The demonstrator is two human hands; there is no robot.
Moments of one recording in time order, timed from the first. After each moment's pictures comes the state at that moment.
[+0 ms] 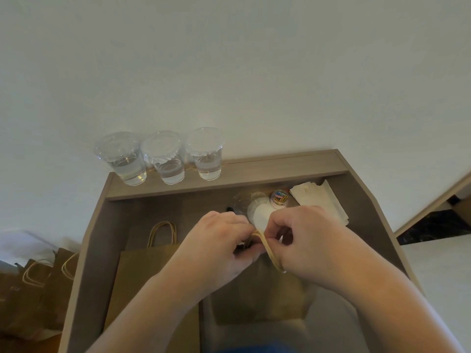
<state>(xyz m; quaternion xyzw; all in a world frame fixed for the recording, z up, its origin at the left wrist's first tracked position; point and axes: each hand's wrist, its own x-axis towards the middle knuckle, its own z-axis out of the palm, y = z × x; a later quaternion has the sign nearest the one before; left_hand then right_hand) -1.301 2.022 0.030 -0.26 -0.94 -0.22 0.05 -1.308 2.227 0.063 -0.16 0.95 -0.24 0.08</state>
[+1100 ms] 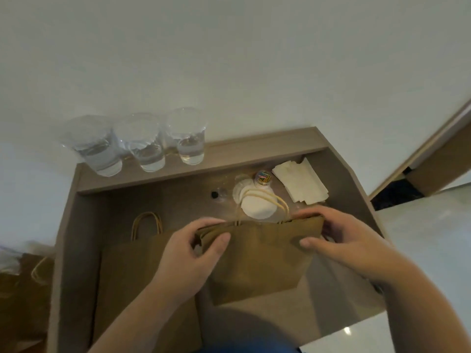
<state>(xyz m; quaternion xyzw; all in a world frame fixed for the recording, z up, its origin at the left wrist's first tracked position) -1.272 1.980 -0.031 -0.06 -0.82 -0.57 -0.07 -1.273 2.300 0.009 -0.07 0.86 -0.48 0.17</state>
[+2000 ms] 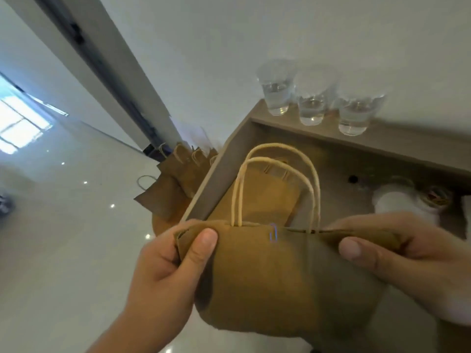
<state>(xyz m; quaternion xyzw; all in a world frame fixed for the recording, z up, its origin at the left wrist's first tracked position) -1.086 2.043 0.061 0.33 -0.72 -0.54 0.28 -1.326 2.239 0.043 -0.49 0.56 -0.51 0.44</state>
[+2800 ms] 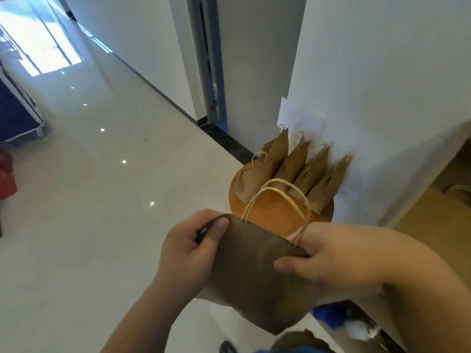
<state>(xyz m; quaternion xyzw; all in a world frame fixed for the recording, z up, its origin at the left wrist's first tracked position) -0.687 1.717 0.002 0.43 -0.74 -0.41 0.31 -0.919 1.807 0.061 -0.57 0.66 0.04 0.48</state>
